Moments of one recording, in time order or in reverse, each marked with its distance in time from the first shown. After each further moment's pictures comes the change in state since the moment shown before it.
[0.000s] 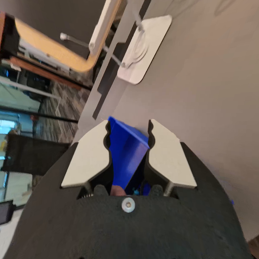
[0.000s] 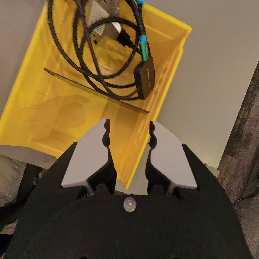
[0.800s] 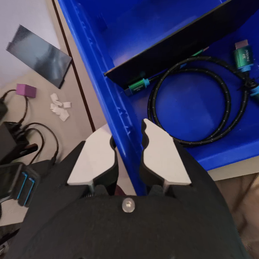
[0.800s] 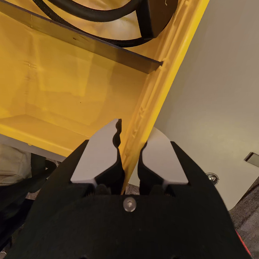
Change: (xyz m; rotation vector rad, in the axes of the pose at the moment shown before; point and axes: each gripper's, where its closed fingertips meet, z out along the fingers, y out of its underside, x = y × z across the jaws) left arm 0.010 0.273 -0.039 -0.449 0.098 -0.671; right arm -0.001 0.081 0.052 -0.234 -0.110 0.095
